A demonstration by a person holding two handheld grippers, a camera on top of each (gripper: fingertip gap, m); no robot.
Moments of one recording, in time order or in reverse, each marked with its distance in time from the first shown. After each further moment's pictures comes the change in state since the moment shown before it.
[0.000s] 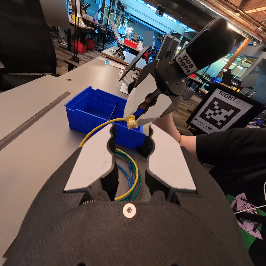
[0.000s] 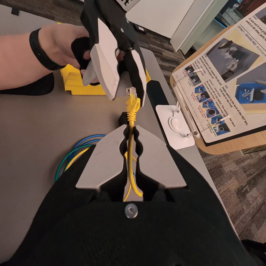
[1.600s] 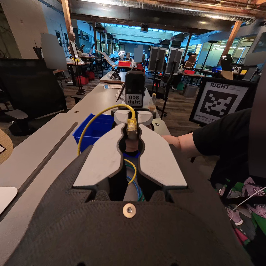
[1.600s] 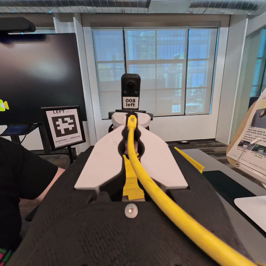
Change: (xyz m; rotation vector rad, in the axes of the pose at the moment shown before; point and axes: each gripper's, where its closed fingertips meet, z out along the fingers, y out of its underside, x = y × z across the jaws) left arm 0.051 -0.032 -0.039 0.096 0.021 0.277; right arm -0.019 -0.093 -0.013 0.908 -0.292 0.453
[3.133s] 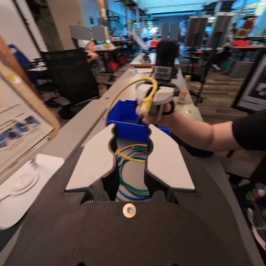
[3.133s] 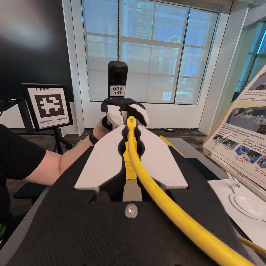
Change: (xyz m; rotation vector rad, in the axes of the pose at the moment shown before) left arm -0.028 0.014 -0.018 -0.113 -0.263 0.095; right arm 0.010 -0.004 -0.019 -0.134 0.049 -0.115
